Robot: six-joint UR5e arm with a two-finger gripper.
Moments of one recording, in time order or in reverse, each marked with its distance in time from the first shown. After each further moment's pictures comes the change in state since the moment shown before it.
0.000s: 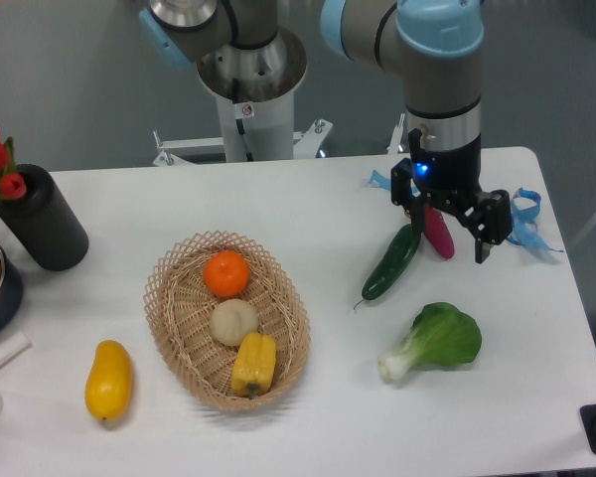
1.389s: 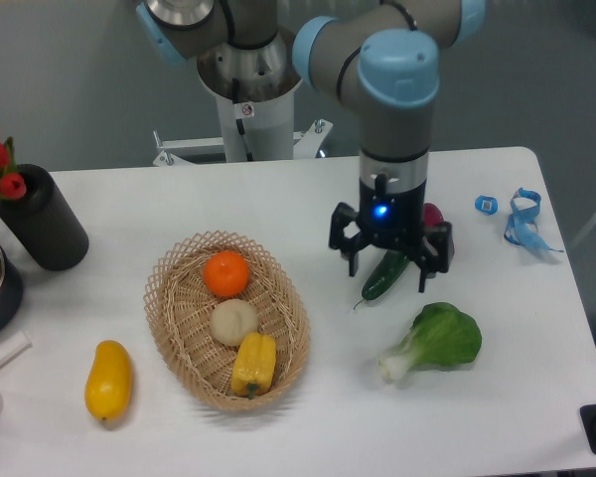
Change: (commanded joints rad) arm -0.144 -0.052 -0.069 0.029 -0.095 -0.653
